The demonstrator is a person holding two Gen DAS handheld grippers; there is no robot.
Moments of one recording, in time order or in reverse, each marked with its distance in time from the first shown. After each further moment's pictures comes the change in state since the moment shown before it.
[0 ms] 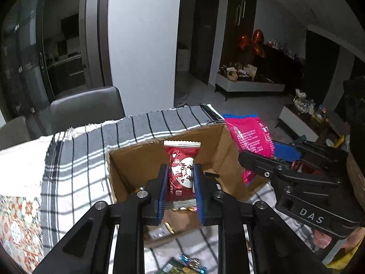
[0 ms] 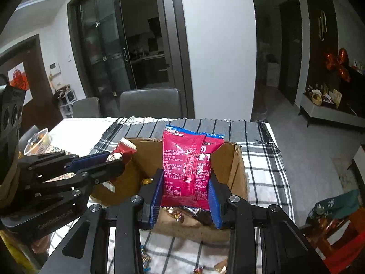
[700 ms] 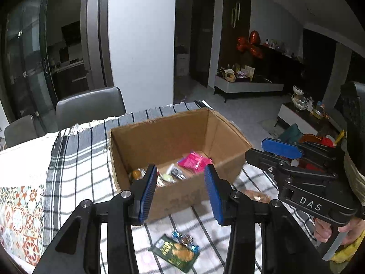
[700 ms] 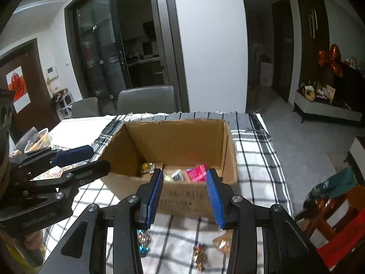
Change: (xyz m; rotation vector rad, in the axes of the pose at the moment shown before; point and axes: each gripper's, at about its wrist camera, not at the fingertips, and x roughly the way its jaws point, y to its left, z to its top) left arm -0.050 -0.028 -0.053 0.019 -0.034 0.002; right arm -0.051 0.000 -0.057 0.044 -0.033 -0.024
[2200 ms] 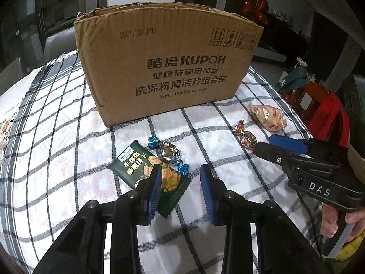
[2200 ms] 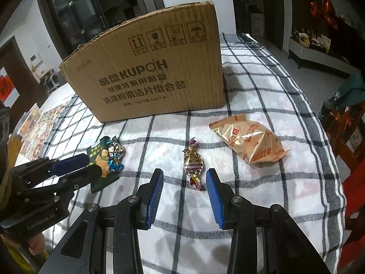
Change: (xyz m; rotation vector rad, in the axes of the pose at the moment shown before) left arm 0.067 -0.013 -0.140 -0.073 0.271 -0.040; right arm 0.047 -0.022 -0.144 0.131 0.285 -0.006
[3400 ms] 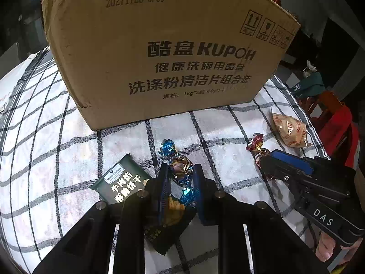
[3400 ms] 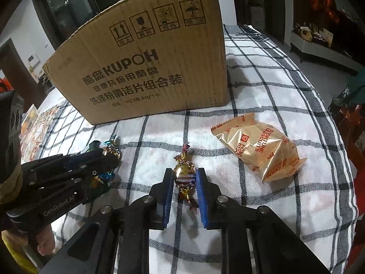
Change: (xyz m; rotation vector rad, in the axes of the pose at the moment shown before) left arm 0.053 0.006 0.023 -0.074 0.059 -0.004; right arm 0.027 -0.003 0.009 0.013 0.031 0.011
